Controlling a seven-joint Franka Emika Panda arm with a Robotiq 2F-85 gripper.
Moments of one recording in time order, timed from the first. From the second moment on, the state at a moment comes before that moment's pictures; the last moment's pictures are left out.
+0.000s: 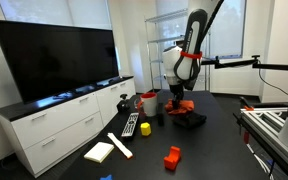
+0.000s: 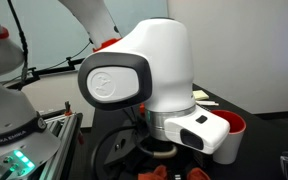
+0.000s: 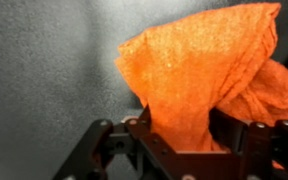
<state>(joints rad) -0.23 0.39 -0.41 -2.44 -0.30 2.83 0.01</state>
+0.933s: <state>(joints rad) -0.24 0.42 -0.39 -2.42 -0.28 2.83 0.00</state>
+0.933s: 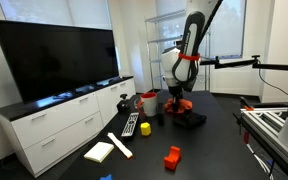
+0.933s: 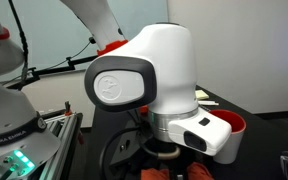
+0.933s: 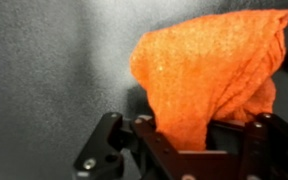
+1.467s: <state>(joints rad) -0.21 0.42 -0.39 -2.42 -0.29 2.84 0.01</state>
